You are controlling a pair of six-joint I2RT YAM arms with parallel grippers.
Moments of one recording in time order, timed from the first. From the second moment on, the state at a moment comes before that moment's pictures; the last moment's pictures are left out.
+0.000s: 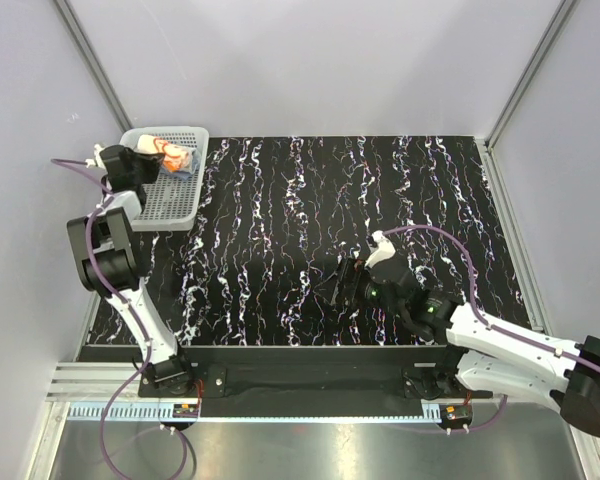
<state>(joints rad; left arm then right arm) 0.33 1.99 1.35 0.31 0.26 -1.07 0.94 0.93 0.55 -0.10 0.11 0.92</state>
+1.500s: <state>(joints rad) 0.27 2.18 1.52 -0.06 -0.03 -1.10 0.94 0.90 0.55 -0.17 0.16 0.92</state>
